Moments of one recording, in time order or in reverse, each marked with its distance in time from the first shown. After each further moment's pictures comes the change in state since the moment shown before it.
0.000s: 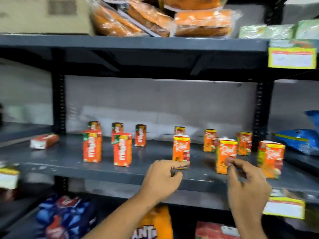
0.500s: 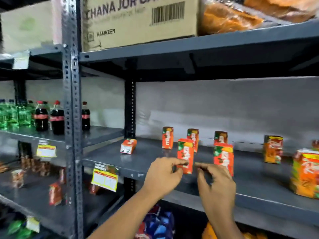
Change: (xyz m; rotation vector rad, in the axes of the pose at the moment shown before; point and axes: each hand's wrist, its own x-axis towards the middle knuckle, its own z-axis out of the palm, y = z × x) left_hand -0.035 -0.160 -0.211 0.259 0.171 -0.135; right_hand -0.158 -0.160 0.221 0.174 -0.416 -0.118
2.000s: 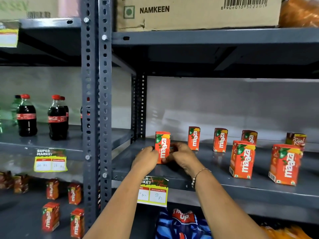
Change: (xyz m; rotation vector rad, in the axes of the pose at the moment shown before) left_hand 0.079 -0.211 -0.109 -0.105 -0.131 -0.402; right_hand 0.049 -0.082 0.247 0.256 -0.605 0.669
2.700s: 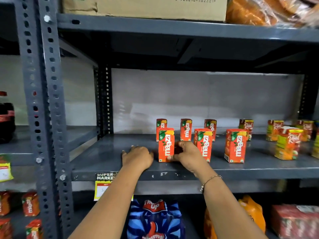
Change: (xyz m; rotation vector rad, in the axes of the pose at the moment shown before) left_hand -0.008 0.042 0.062 0.643 -0.160 0.149; right_hand -0.059 0.030 -0.095 -0.278 0.192 -0.040
